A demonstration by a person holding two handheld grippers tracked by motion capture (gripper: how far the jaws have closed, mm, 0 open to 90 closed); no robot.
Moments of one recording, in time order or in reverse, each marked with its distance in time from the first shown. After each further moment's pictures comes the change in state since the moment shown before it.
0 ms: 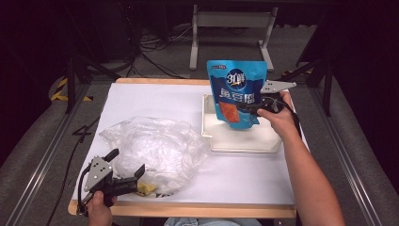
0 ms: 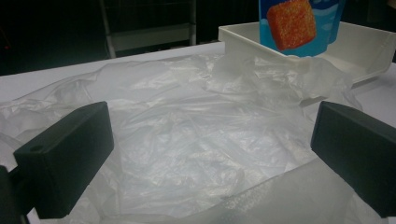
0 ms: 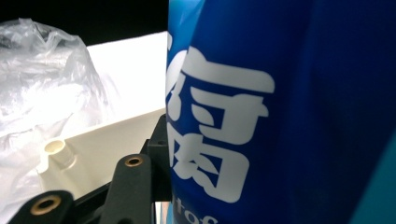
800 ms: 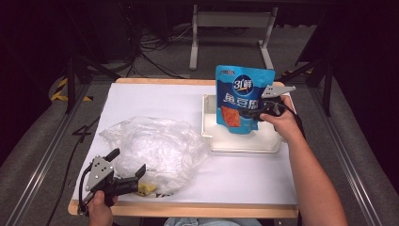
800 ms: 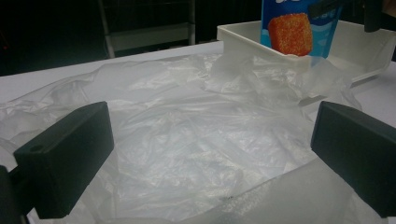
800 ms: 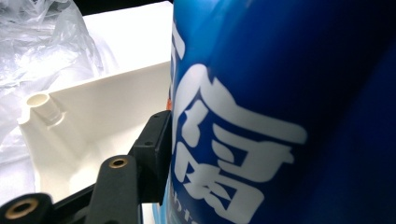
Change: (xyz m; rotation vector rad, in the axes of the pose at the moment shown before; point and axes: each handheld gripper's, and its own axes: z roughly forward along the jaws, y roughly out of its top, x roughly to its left) left arm -0.002 0.000 0.002 -0.002 -0.002 0.001; right arm -0.013 -0.025 0.001 0.064 0.025 0.008
